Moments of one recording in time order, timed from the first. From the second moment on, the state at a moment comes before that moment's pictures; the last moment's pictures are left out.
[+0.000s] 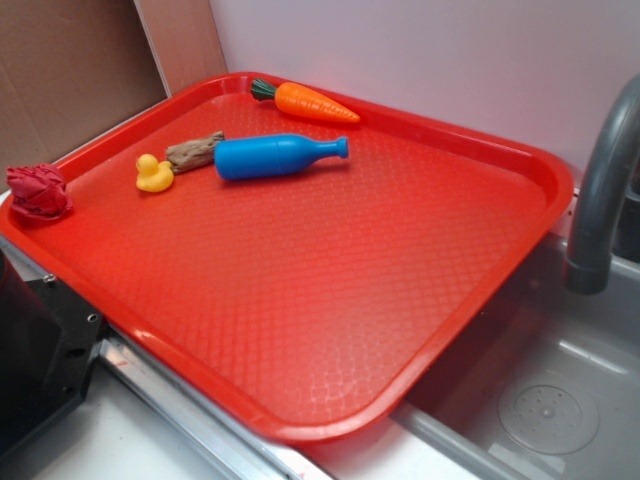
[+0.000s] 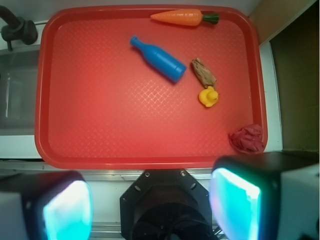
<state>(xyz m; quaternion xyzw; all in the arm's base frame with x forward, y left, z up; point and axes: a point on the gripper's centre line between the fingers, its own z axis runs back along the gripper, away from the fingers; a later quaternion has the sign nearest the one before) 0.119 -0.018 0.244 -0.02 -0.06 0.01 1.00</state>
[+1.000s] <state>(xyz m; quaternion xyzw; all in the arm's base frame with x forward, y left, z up) 0.138 0.080 0.131 0.09 -0.02 0.28 0.96</state>
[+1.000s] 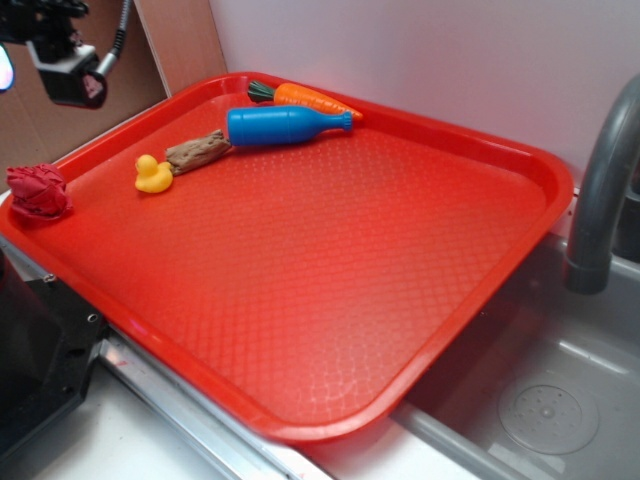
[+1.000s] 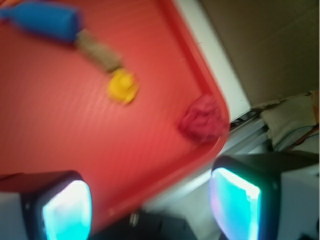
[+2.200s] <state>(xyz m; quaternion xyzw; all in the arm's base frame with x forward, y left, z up) 0.105 0.132 0.055 0.14 0.03 0.23 0.96</state>
